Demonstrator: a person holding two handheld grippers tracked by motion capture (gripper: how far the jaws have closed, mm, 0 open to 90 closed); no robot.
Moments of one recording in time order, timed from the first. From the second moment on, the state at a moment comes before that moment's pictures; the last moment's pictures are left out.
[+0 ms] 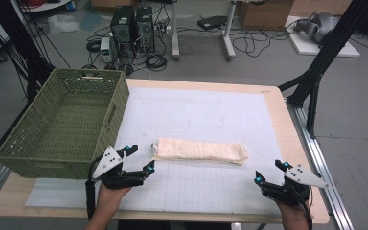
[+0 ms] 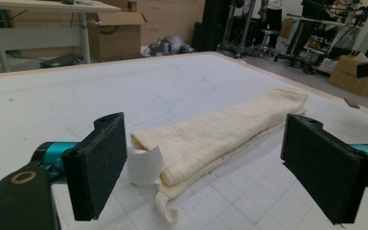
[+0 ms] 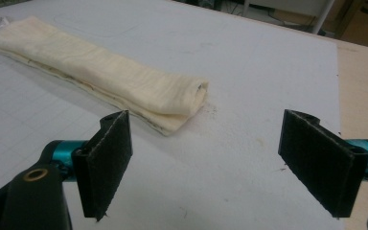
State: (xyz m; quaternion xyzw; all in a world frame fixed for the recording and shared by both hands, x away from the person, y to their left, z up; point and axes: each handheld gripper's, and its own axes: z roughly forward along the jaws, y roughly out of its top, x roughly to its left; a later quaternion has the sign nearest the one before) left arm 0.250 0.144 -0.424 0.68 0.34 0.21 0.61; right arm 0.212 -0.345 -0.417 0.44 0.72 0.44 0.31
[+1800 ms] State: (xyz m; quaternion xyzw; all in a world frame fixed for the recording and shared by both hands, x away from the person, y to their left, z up) left arm 0.264 0.129 -0.404 0.71 0.34 0.18 0.60; right arm 0.201 -0.351 -0.419 0.44 0.72 0.44 0.30
